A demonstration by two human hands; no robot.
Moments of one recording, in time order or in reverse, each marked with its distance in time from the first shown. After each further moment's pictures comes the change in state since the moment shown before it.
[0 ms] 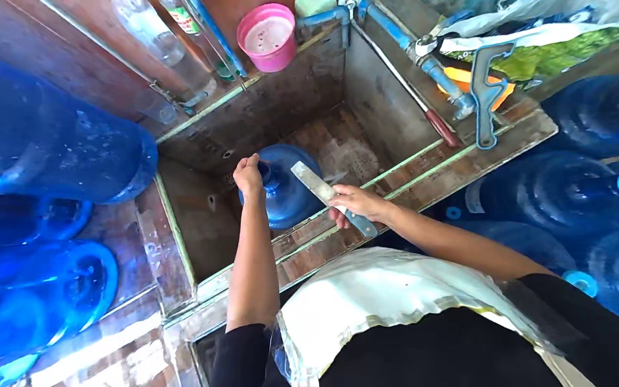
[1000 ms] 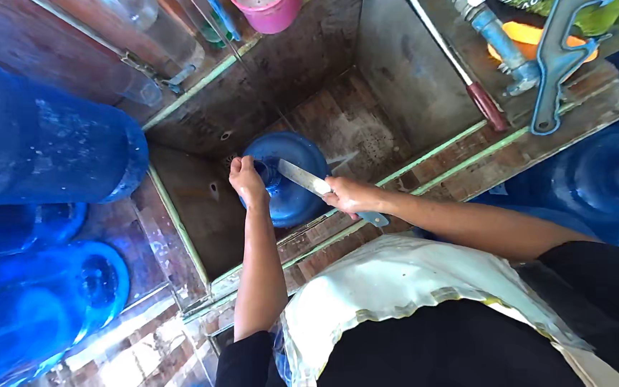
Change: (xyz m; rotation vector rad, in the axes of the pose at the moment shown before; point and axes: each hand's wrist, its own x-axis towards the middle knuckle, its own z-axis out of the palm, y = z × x) left_hand 0.007 -0.008 -0.013 0.001 0.107 0.006; right_hand 0.037 -0.055 0.034 -0.656 -0.003 0.200
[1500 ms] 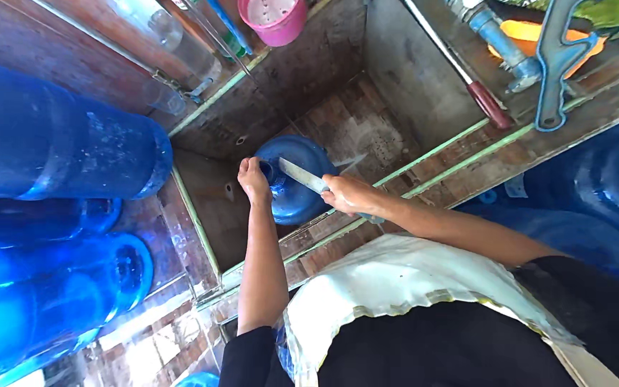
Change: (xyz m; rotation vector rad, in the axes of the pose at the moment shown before) left_hand 0.002 -0.006 -0.004 0.018 -0.042 0.044; right_hand -0.014 -0.003 0.002 -0.165 0.098 -0.096
